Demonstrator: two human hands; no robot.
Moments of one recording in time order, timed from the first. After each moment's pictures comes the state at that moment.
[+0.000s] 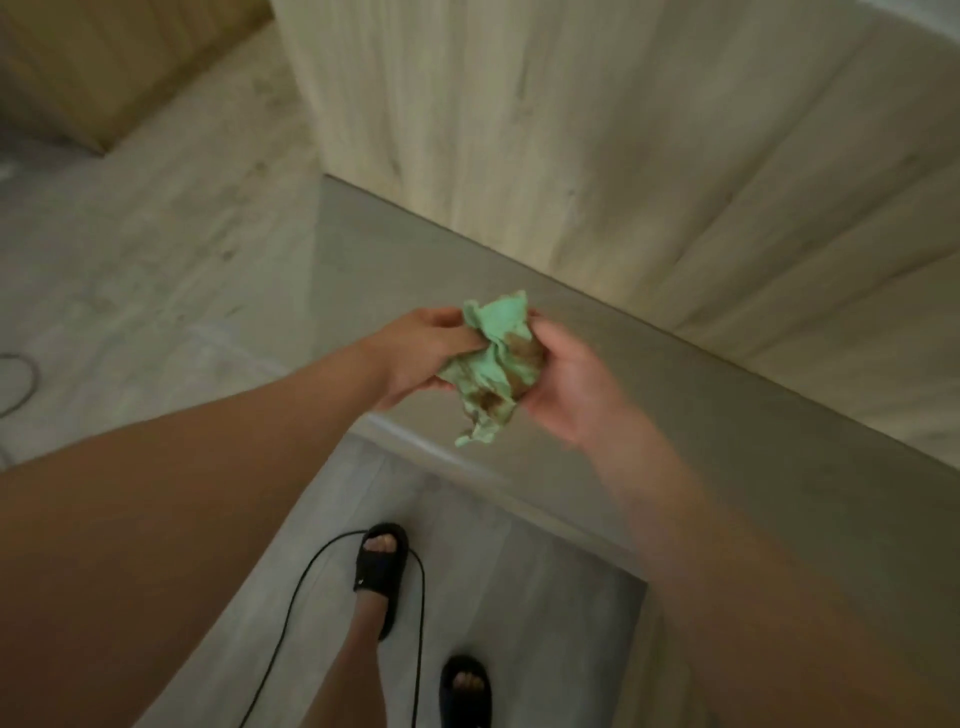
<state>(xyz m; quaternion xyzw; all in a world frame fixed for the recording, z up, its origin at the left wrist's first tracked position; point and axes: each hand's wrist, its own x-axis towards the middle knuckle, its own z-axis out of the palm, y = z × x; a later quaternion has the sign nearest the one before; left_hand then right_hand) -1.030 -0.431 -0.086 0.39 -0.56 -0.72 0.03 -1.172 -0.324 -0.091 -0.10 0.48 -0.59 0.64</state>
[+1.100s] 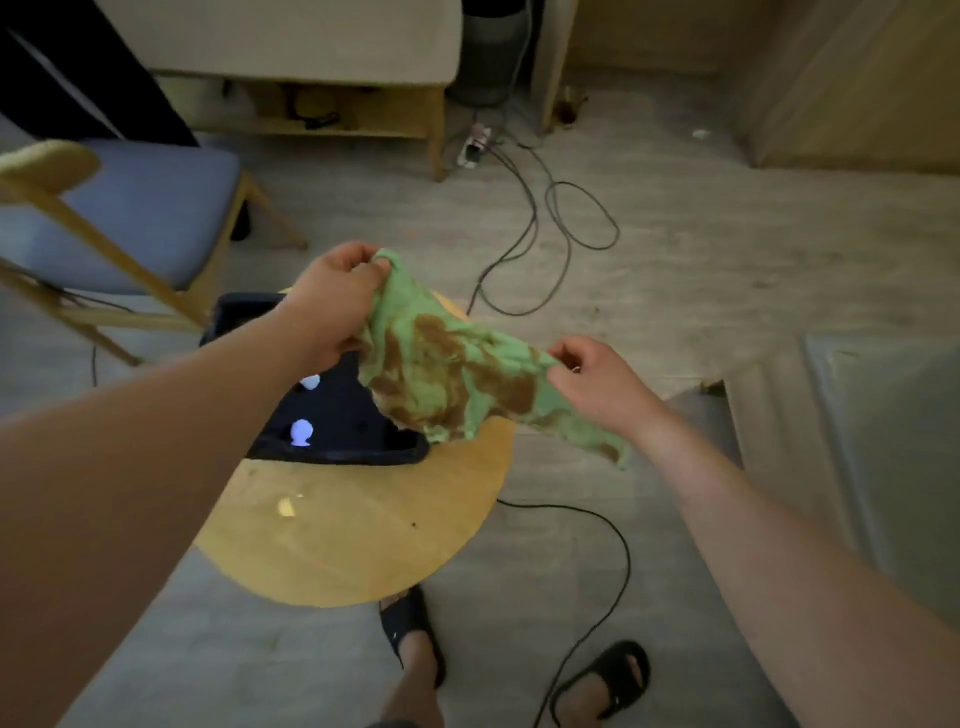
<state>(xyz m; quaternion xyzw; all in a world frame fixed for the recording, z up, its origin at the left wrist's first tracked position) -0.127 -0.045 0.033 0.76 -0.16 -0.43 0.47 -0.391 -0.167 -0.011 -0.78 0.44 -0.01 0.45</state>
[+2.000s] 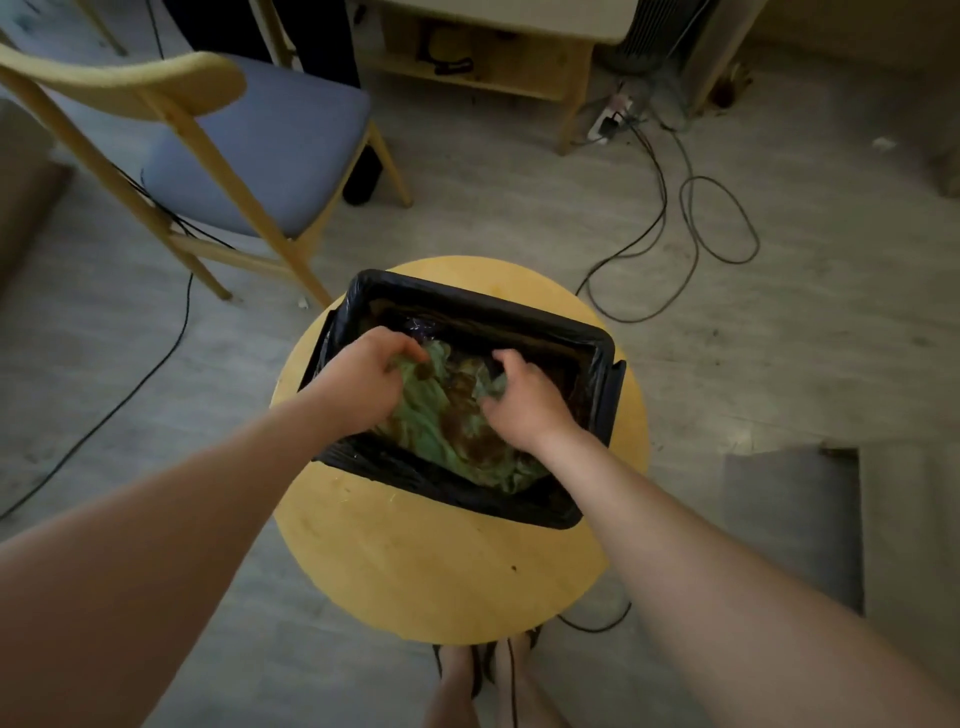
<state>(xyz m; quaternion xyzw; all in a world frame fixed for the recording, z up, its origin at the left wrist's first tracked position) -0.006 0.068 -0.082 0.86 -0.30 -0.36 0.20 -0.156 -0.078 -0.125 -0.81 0.38 0.18 0.41</state>
